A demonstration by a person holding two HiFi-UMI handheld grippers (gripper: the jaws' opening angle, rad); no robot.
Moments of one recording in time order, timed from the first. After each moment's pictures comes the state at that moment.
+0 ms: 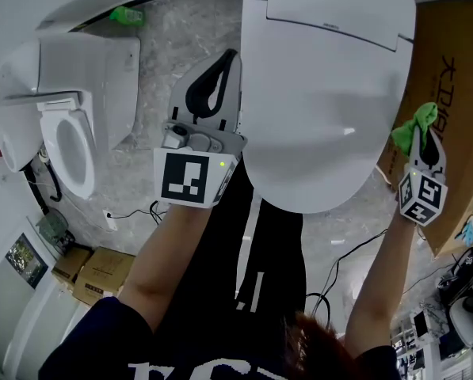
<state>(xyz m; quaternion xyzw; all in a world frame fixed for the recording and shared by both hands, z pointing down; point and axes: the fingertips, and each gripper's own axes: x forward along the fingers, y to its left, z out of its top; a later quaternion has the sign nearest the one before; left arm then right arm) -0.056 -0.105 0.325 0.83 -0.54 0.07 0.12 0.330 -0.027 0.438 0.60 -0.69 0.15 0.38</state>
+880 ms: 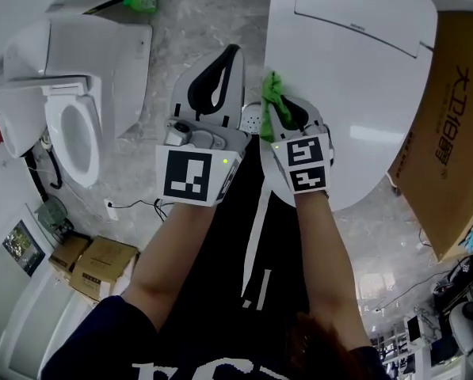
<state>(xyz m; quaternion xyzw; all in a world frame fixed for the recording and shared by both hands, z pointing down) -0.105 -0.094 0.328 0.81 -0.56 0.07 0.12 -0.053 0.002 0.500 0.35 -0.83 0.30 0.32</state>
